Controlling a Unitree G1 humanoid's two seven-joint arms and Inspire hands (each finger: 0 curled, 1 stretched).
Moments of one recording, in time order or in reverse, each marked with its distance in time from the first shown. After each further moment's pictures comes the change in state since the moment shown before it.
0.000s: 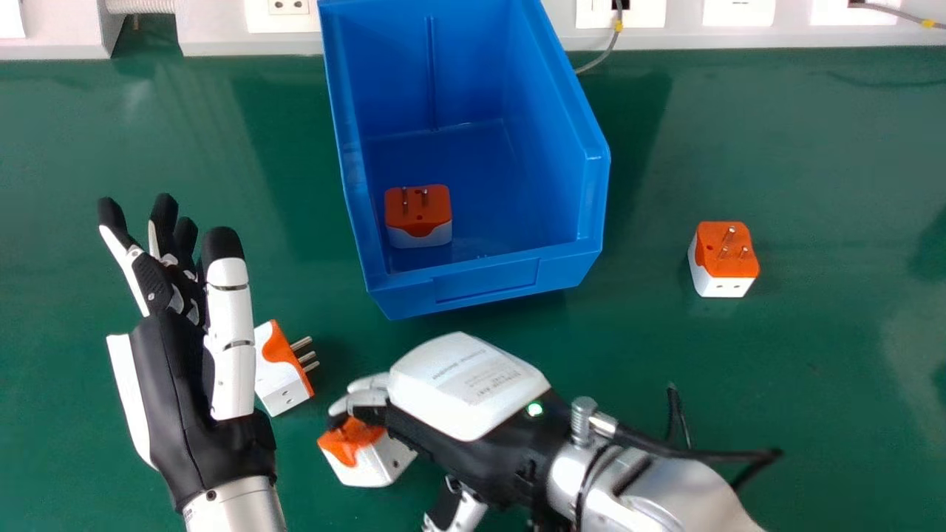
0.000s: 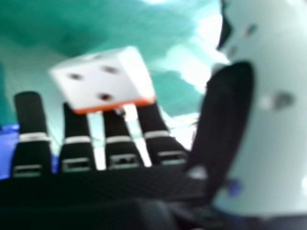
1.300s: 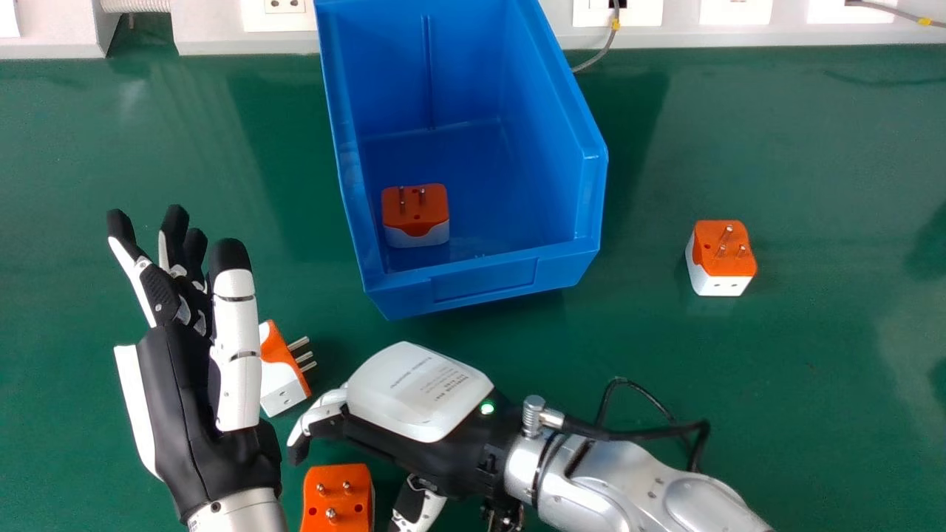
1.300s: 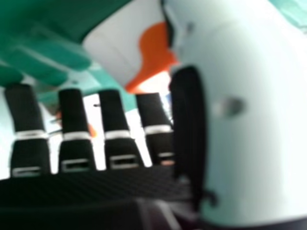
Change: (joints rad) left arm 0.024 -0.001 -0.016 -0.003 -0.010 -0.005 -0.008; right arm -0.287 0.102 0.117 0.653 0.075 -0.354 -0.372
